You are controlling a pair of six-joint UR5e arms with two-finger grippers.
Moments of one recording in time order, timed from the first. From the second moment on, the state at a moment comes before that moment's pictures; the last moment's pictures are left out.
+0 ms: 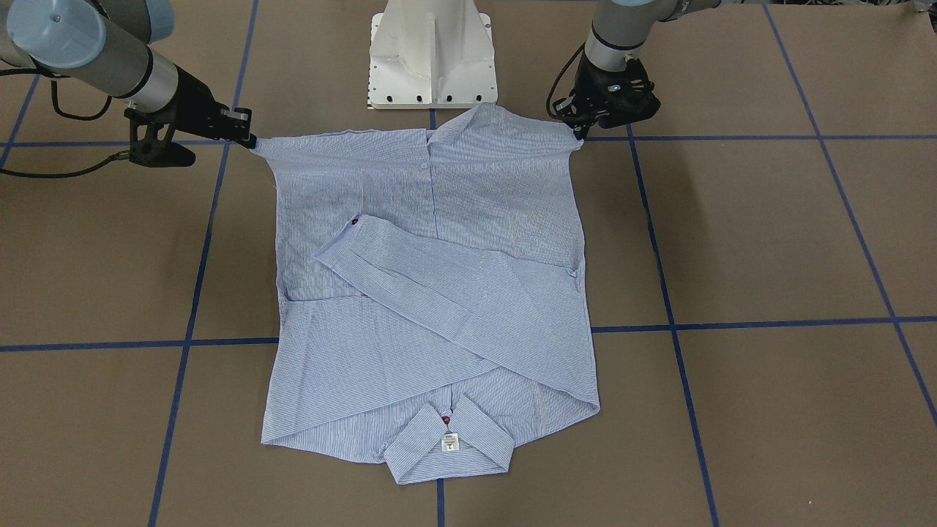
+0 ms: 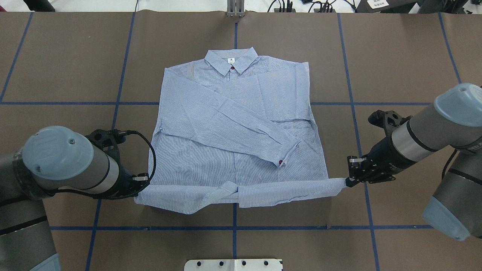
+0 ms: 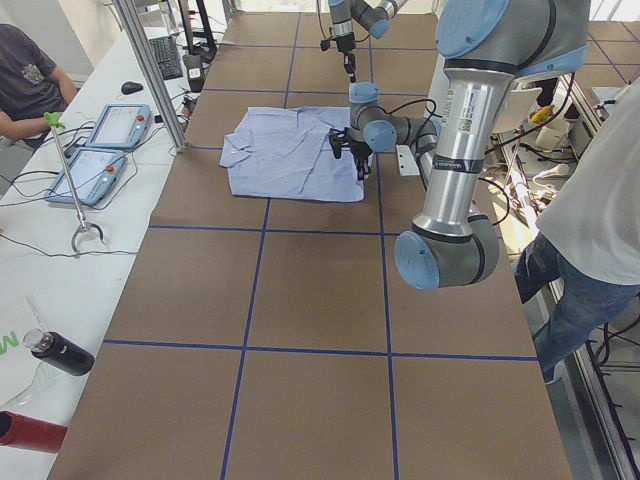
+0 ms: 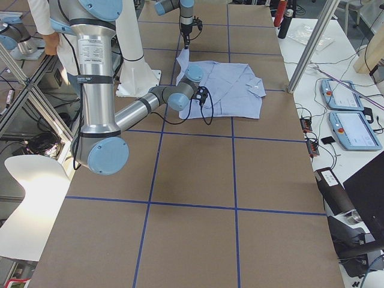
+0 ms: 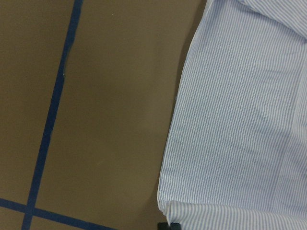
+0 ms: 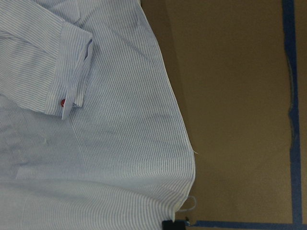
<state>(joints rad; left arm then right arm) -0.45 -1.81 -2.17 -1.48 -1.91 -1.51 0.70 -1.53 2.02 -1.19 2.39 1.35</state>
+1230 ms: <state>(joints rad) -0.69 -2.01 -2.04 -1.48 -1.96 -1.51 0.91 -1.27 1.83 -1.20 2.40 1.36</state>
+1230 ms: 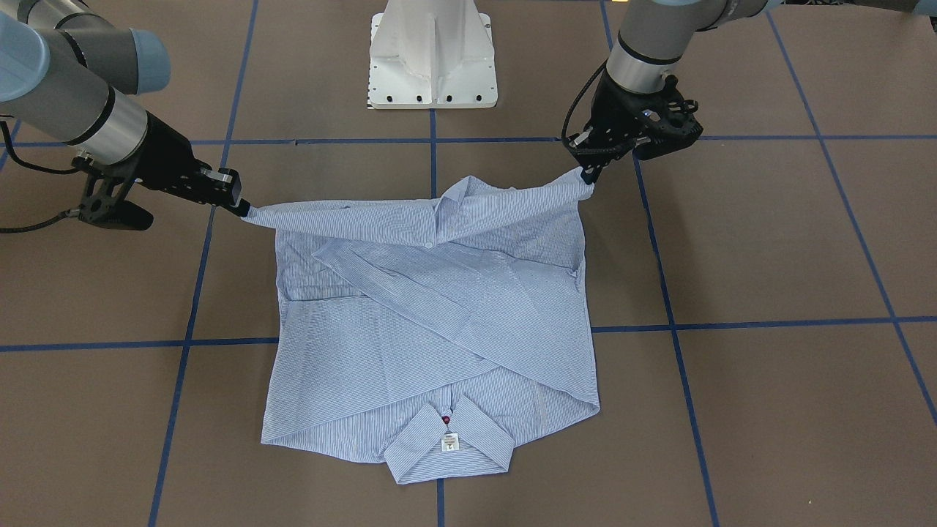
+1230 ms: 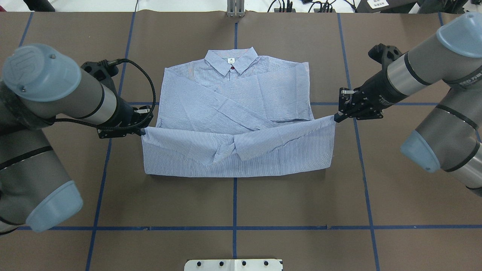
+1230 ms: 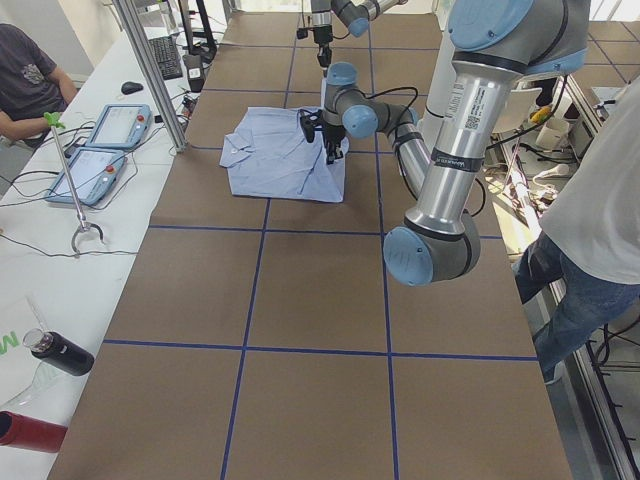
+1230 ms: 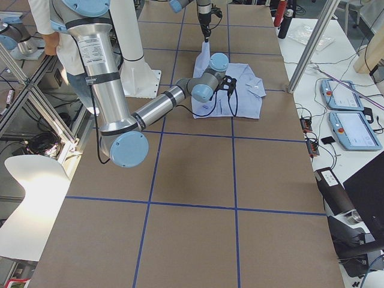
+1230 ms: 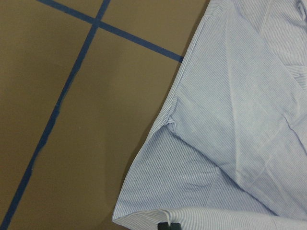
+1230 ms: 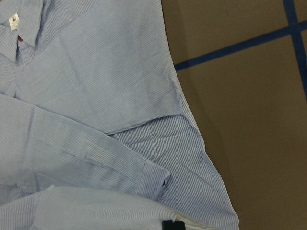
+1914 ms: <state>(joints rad) -0.81 -2.09 -1.78 -1.67 -1.96 -1.48 1.01 -1.11 1.62 -1.19 2.40 1.35</state>
